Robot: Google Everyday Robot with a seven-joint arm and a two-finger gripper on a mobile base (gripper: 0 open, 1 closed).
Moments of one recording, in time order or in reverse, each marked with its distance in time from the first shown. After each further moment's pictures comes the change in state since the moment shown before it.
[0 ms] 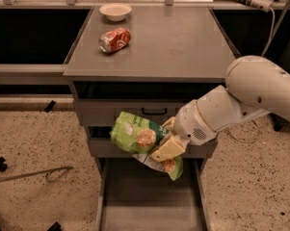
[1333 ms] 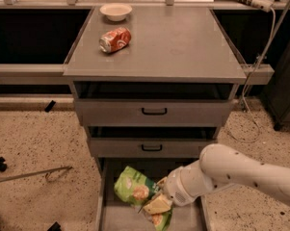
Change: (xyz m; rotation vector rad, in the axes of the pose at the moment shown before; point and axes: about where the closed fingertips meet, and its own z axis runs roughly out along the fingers) arm 0.141 0.021 0.156 -0.003 0.020 0.233
